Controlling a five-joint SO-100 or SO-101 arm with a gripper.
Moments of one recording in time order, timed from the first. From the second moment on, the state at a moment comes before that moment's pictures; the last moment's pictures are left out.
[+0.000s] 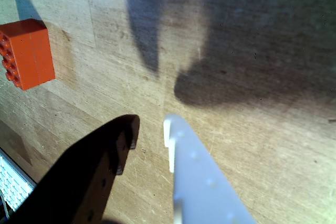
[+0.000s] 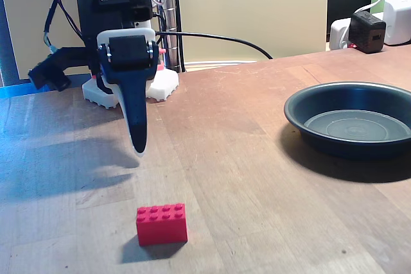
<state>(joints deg) 3.4 164.5 177.8 48.7 -4.8</state>
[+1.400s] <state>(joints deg) 1.1 139.6 147.7 64.9 -5.3</state>
